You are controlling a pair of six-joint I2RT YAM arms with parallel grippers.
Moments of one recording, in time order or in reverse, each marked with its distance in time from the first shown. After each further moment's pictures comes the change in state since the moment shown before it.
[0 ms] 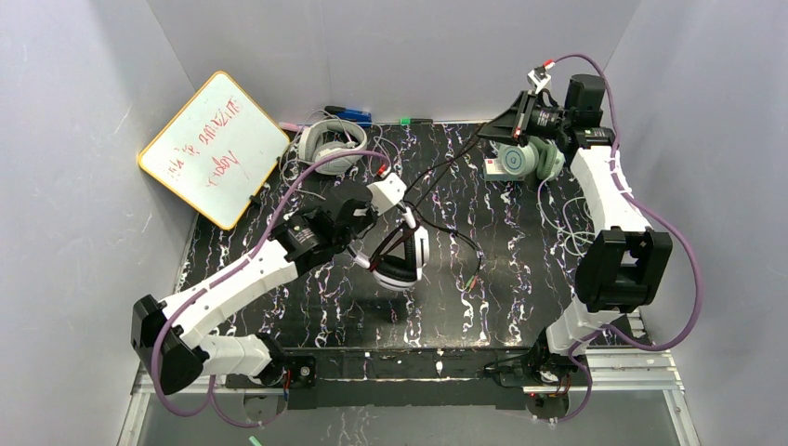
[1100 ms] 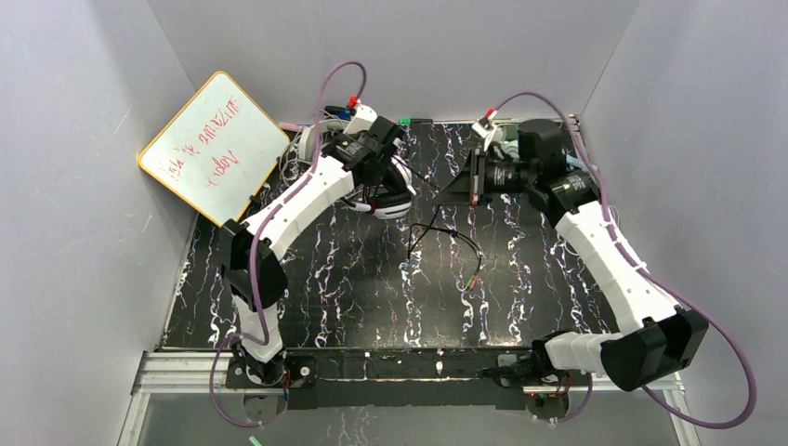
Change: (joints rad) left arm 0.164 0.631 0.723 -0.563 -0.634 -0.661; right arm 0.387 -0.402 -0.204 -0.311 0.244 -0.126
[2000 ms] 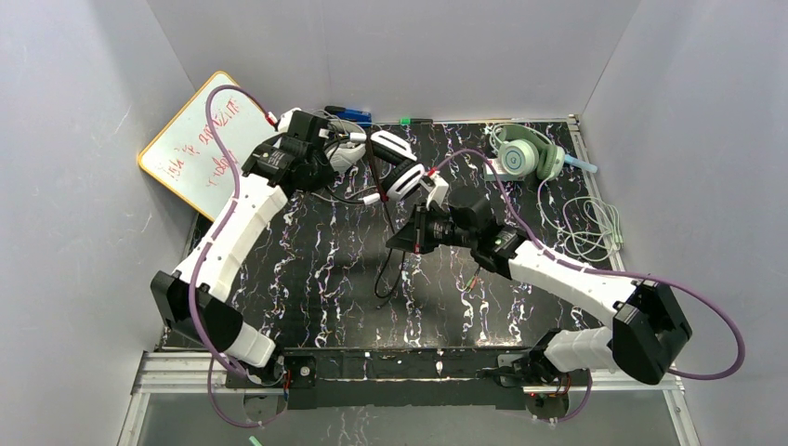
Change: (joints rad) left arm 0.248 -0.357 -0.232 0.090 0.747 -0.487; right arm 0.430 0.027 -0.472 0.580 0.444 0.132
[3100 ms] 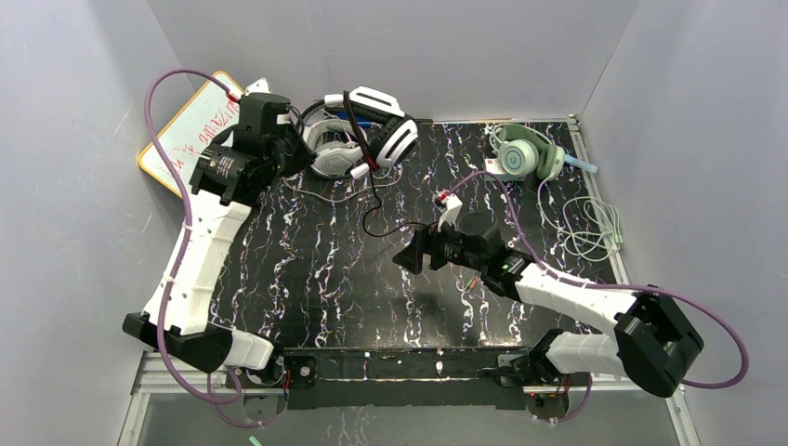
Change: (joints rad) left arm 0.027 -0.126 0.208 -0.089 0.070 0.072; right arm 0.003 -0.106 -0.291 0.227 0.189 -0.200
